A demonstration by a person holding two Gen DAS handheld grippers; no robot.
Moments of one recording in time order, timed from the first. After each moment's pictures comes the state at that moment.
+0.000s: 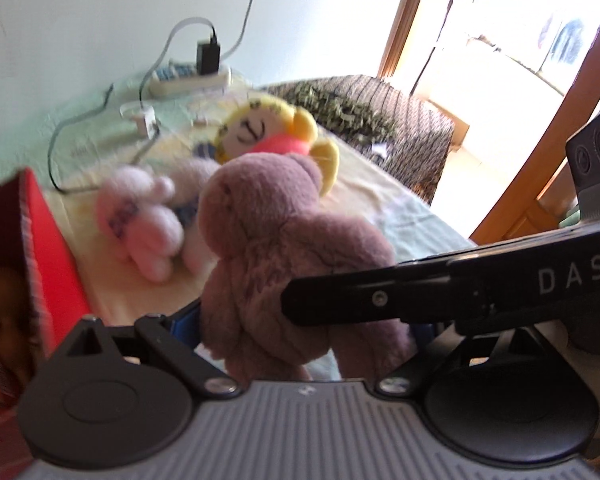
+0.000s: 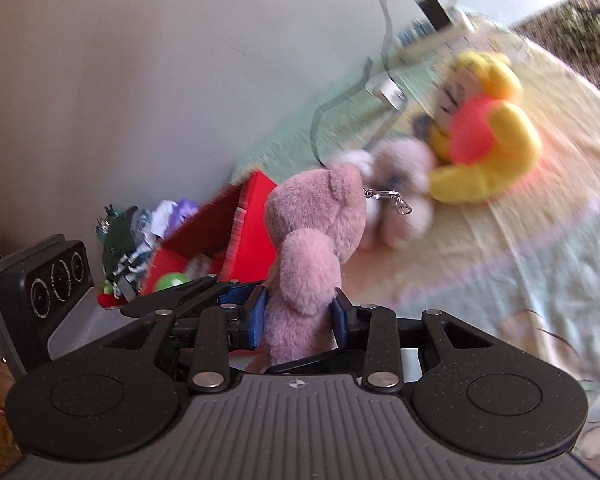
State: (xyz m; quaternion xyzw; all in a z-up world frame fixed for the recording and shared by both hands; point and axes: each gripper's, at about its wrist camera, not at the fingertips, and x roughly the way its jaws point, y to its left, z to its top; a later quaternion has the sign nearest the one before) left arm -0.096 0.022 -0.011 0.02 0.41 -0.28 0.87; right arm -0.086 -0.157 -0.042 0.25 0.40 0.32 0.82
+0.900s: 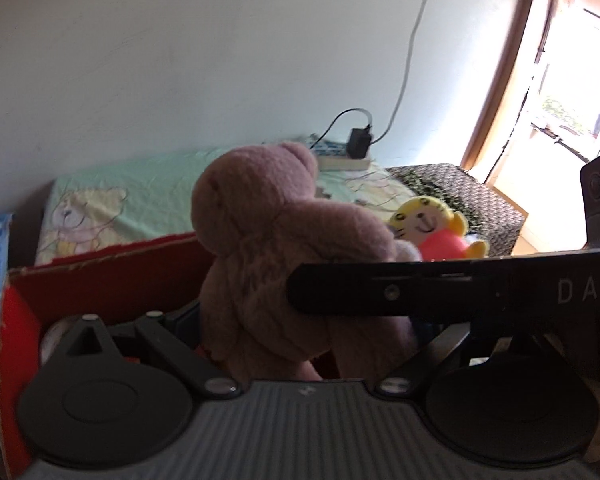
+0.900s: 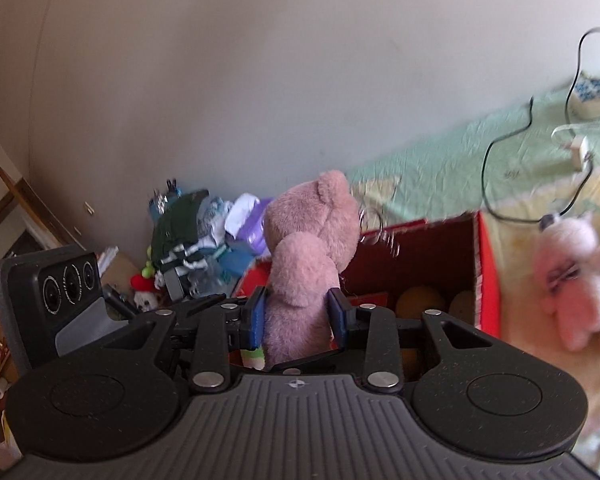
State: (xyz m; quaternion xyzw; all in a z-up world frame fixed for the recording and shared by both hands) left arm -0.075 0.220 0.019 -0.04 0.34 -0.17 0.92; right arm -0.048 0.034 -0.009 0.19 0.35 0.42 0.82
